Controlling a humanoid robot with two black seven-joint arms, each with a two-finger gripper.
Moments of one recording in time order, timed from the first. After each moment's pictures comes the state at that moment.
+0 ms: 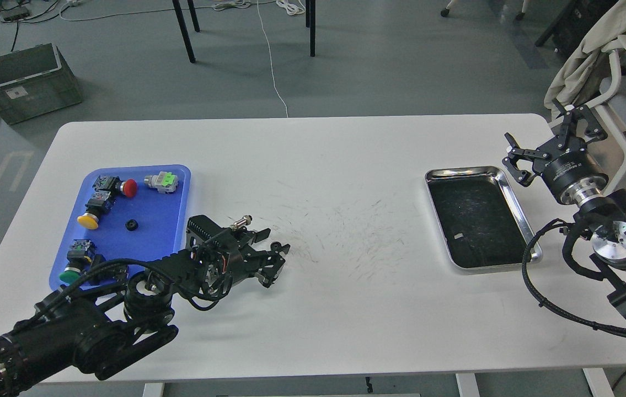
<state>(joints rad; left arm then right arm) -0.54 0.30 -0.39 -1.08 2.18 0.03 -0.05 0.56 -0.43 0.91 0.72 0.09 0.40 0.20</state>
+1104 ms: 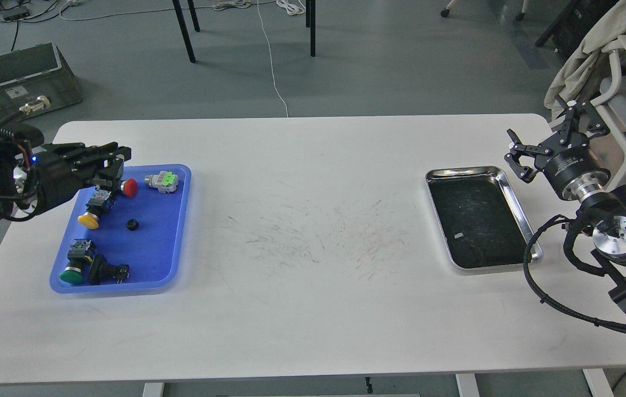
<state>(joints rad) -0.65 0.97 -0.35 -1.27 1.73 0.06 -0.15 0.58 -0.44 0.90 0.72 0.09 0.38 0.20</state>
